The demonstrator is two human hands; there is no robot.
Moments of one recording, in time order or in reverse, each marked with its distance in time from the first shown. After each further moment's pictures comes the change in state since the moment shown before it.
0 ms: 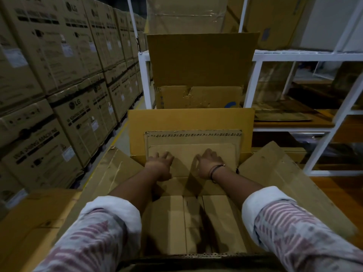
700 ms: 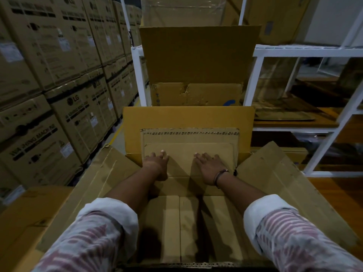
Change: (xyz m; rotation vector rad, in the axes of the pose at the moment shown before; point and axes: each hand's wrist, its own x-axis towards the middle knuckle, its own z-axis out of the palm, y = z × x) left_hand 0.021 0.010 0.000 0.106 -0.033 -0.056; right_hand 0.004 0.029 0.021 -0.249 0.064 -0.233
